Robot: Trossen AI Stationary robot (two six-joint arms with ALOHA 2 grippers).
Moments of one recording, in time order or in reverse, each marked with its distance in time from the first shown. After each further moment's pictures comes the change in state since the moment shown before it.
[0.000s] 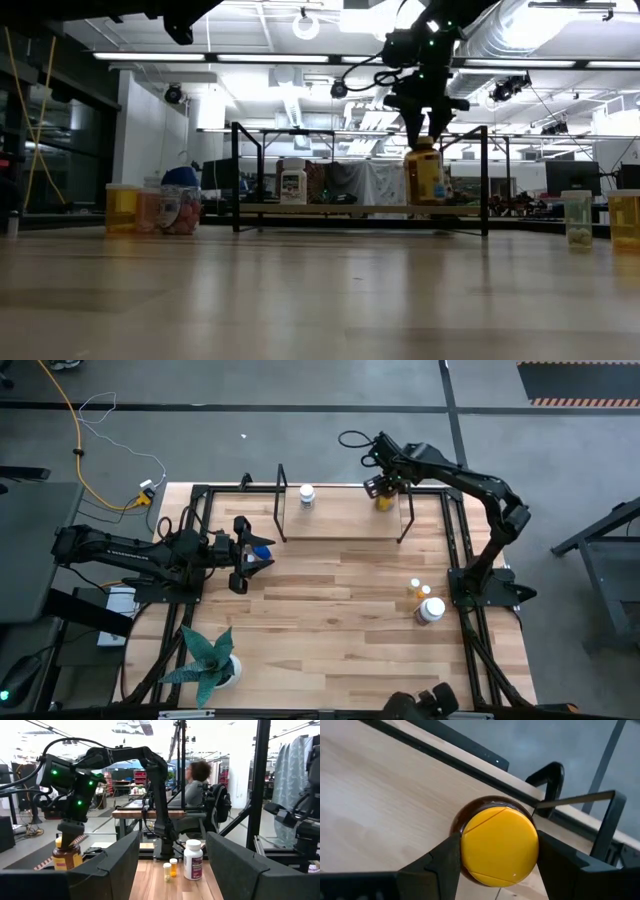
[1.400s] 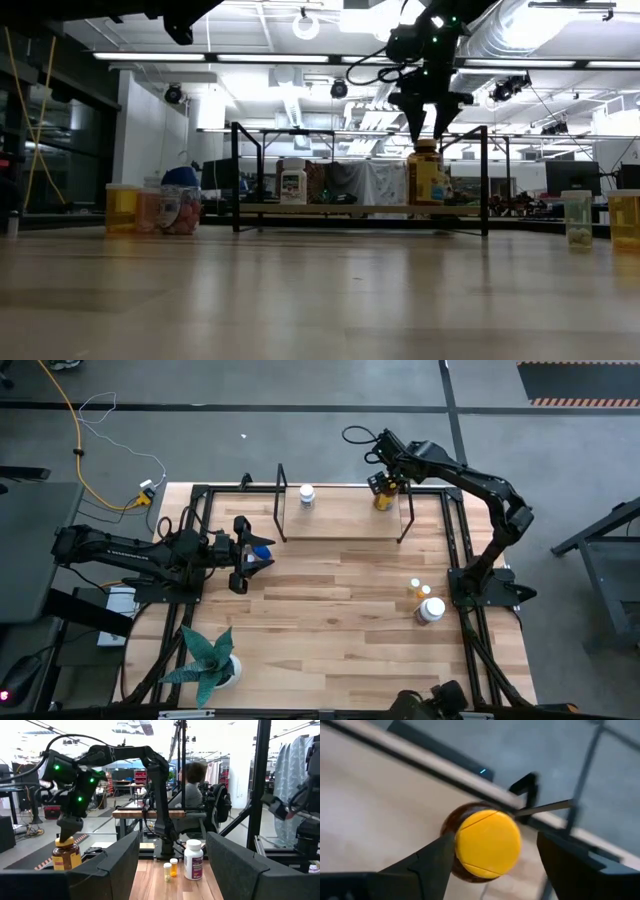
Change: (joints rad) left arm 0.000 0.000 0.000 0.000 -0.001 0.000; right arm -0.011 -0.031 0.001 0.008 0.093 -0.036
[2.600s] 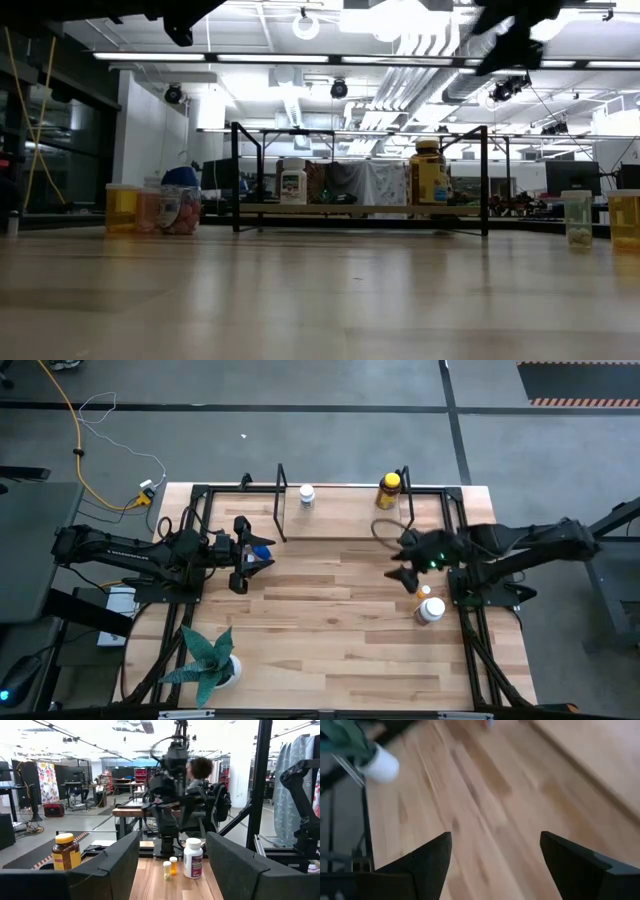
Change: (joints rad) left arm -0.001 0.000 0.000 -0.008 -0.003 -0.008; right arm 0.849 -0.726 -0.618 0.264 -0.215 0.337
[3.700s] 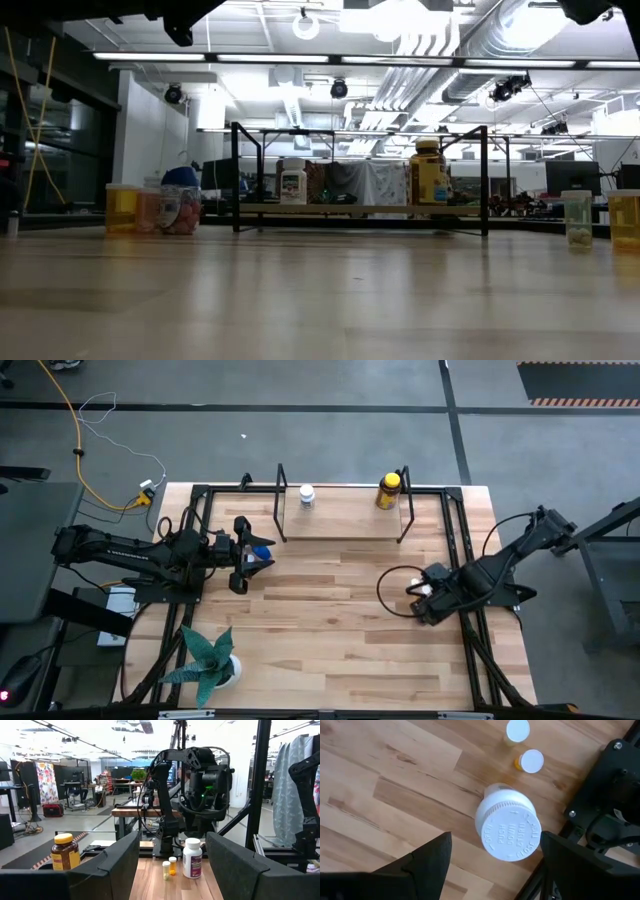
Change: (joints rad) left arm 0.000 0.000 0.000 0.000 0.004 -0.001; right arm 0.446 0.280 0.194 -0.660 -0.059 1.006
